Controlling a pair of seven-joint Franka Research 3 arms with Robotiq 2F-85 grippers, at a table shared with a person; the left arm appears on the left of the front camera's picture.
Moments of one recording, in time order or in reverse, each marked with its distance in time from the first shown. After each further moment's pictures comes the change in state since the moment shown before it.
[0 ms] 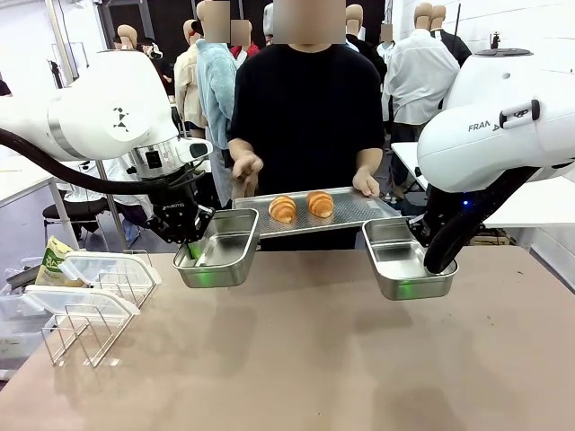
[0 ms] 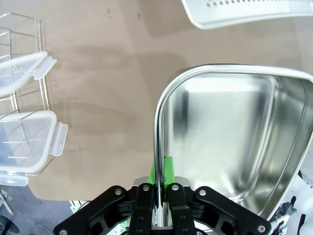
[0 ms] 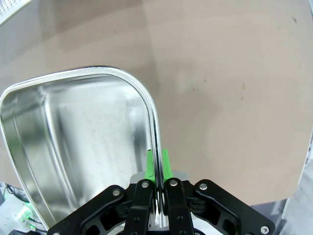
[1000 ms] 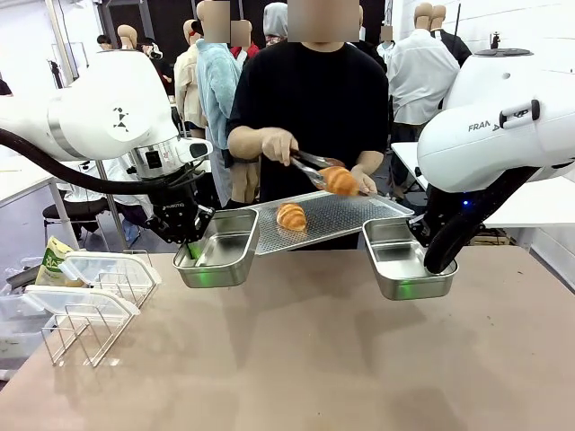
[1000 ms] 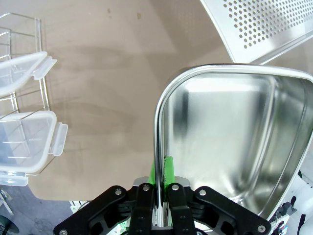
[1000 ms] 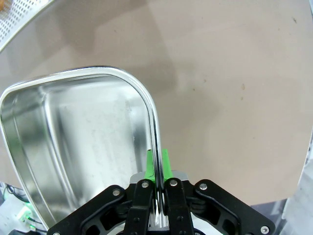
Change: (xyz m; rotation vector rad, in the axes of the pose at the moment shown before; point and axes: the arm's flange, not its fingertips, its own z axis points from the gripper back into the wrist) left arm 0.000 0.000 0.000 0.000 0.000 0.000; right arm 0.000 0.000 0.000 0.000 0.000 0.000
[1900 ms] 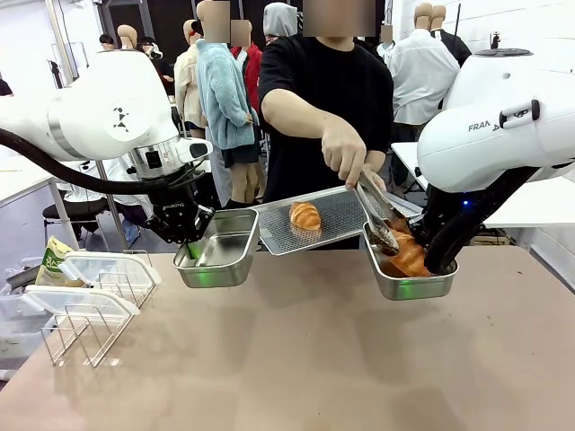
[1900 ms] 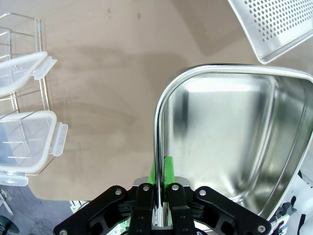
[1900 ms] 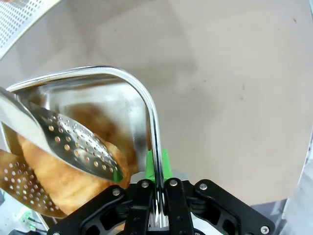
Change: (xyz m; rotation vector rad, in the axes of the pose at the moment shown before) left arm 0.000 0.000 0.000 0.000 0.000 0.000; right arm 0.000 0.000 0.000 0.000 0.000 0.000
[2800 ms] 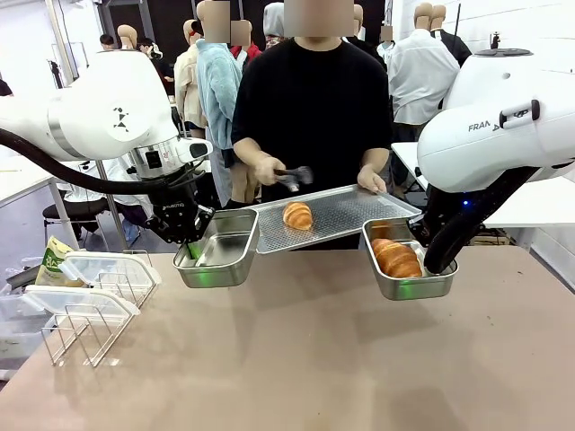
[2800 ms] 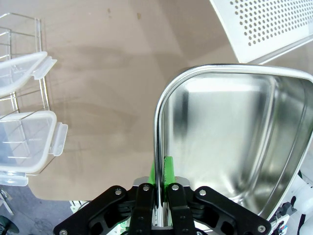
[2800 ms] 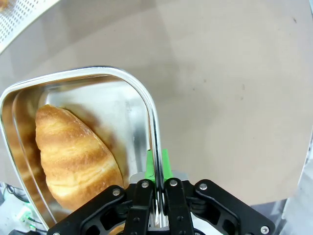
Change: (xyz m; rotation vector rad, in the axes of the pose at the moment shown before) left arm 0.000 0.000 0.000 0.000 0.000 0.000; right arm 0.000 0.000 0.000 0.000 0.000 0.000
